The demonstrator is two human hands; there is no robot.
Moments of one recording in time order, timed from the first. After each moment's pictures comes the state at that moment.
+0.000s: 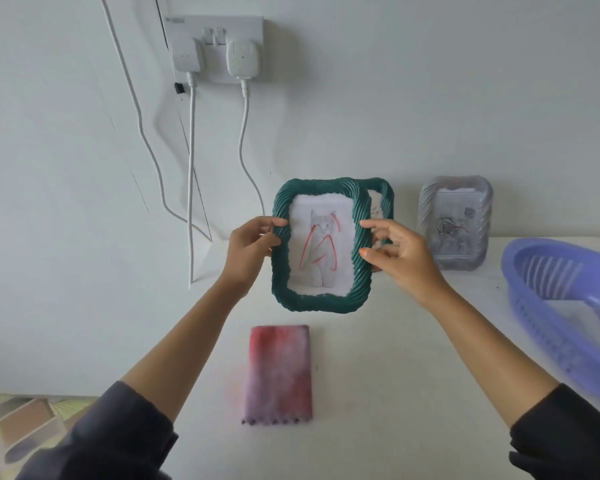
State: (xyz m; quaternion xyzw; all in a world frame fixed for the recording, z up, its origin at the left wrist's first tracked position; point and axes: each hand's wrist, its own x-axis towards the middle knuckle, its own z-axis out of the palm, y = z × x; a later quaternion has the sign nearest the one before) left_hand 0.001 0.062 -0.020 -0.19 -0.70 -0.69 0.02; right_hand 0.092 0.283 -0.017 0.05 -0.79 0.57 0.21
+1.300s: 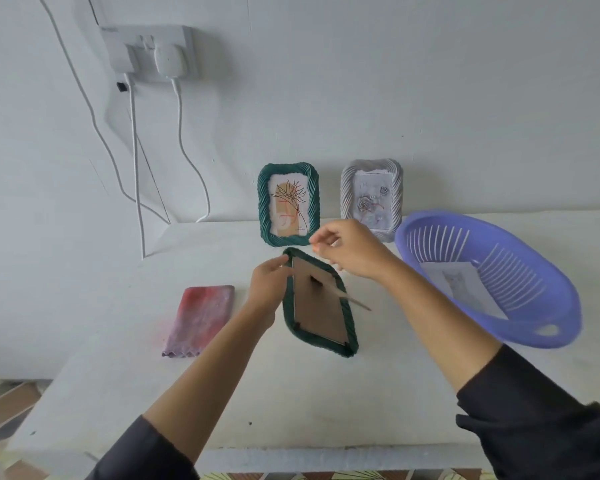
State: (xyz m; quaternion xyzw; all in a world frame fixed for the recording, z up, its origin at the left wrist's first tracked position) left_hand 0.159 0.194 -0.046 -0.01 -0.73 -0.67 -0.11; right_hand 0.192 0.338 0.008 0.03 -0.91 0.41 0.08
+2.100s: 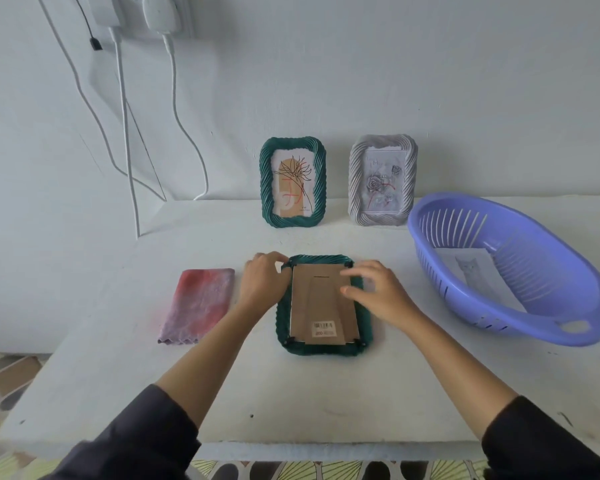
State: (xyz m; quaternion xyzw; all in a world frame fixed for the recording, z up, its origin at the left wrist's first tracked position) left_hand 0.117 0.181 -0.098 -0.11 -0.94 -0.32 -0.01; right_hand 0.205 0.372 -0.105 -0.06 -0.90 0.43 0.08
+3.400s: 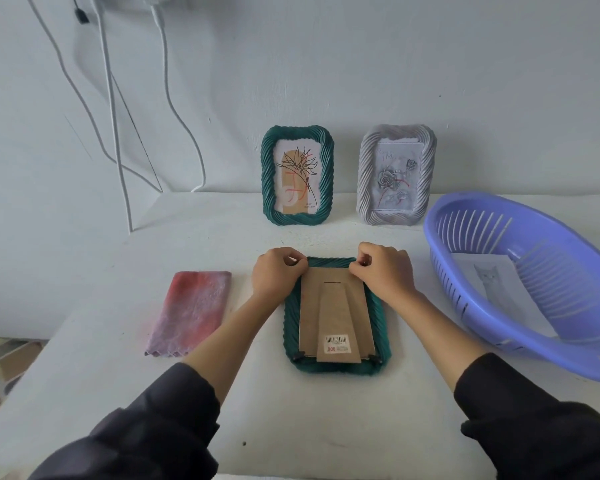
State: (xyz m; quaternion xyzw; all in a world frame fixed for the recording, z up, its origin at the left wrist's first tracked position) left_hand 0.082 0.207 -0.124 -0.08 -0.90 -0.44 0.01; right_hand 0.143 0.384 -0.104 -0.11 -0.96 0.21 0.13
